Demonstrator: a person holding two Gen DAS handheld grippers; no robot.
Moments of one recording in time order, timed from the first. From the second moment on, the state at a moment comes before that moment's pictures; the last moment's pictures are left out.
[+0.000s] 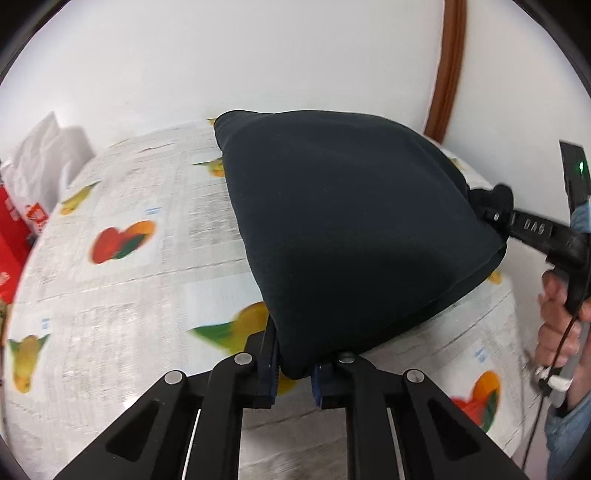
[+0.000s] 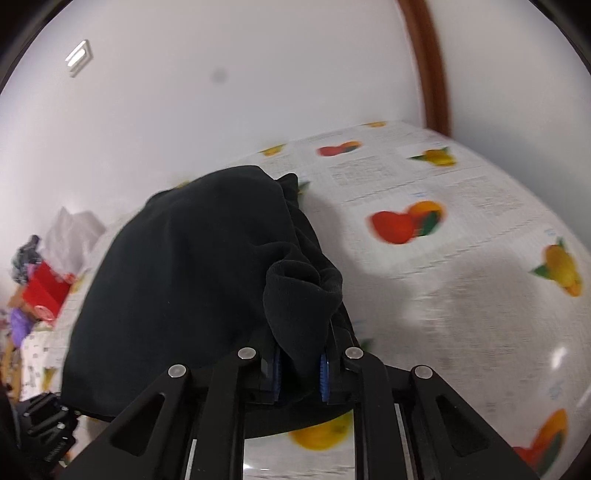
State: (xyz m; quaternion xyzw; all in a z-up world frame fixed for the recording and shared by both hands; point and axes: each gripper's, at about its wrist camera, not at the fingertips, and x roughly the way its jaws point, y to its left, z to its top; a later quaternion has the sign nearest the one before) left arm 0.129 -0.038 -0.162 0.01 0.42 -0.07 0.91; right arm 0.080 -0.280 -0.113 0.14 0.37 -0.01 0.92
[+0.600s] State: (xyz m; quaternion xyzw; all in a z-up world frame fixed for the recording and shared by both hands) left arm 0.092 0.010 -0.160 -0.03 0.43 -0.07 0.90; right arm 0.039 -0.248 -0.067 0.09 0.31 0.02 0.95
